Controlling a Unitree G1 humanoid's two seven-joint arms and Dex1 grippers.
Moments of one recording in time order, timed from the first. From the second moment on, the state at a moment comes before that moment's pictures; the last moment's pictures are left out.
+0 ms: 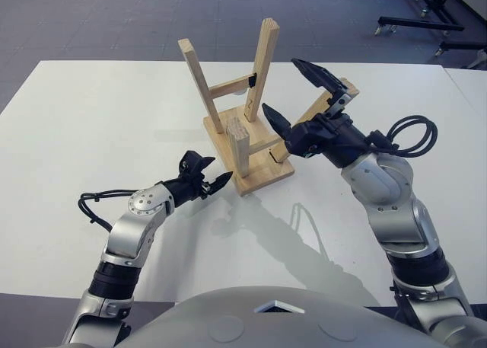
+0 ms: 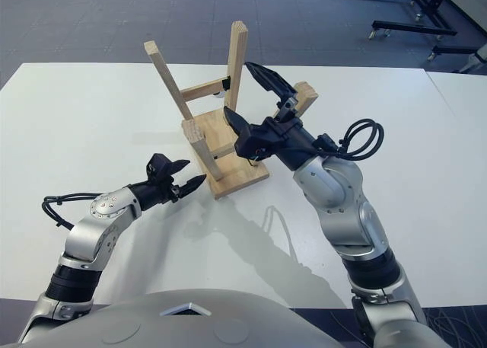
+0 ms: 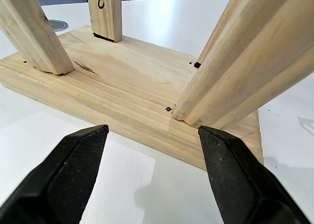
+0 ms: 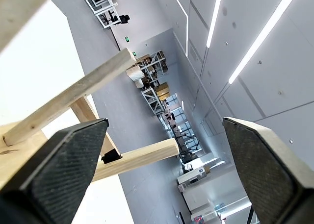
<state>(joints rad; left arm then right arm) 0.04 0.34 -0.18 -0.23 -0.23 0.46 -0.58 -0.16 -0.50 0.23 -0.57 -0.49 0.04 0.37</state>
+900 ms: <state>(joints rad) 0.13 0.31 -0.20 -0.27 -0.23 0.46 -0.53 -0.14 -0.50 0.28 -0.58 -0.60 0.22 0.60</state>
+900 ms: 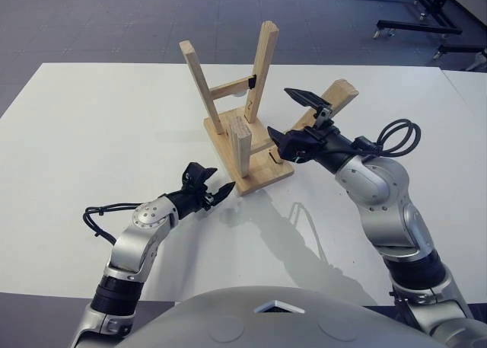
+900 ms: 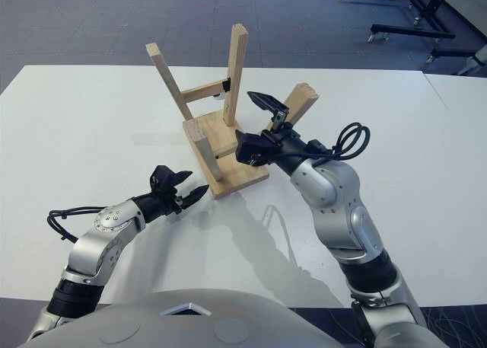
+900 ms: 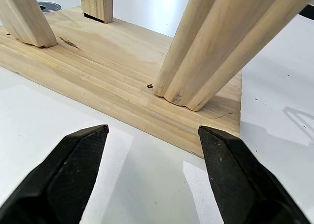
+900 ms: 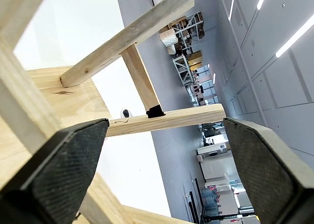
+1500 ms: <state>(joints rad) 0.13 0.30 -0.19 -0.27 -0.23 0.45 -0.52 -0.13 -0.51 0.30 -0.61 -0.57 0.31 0.64</state>
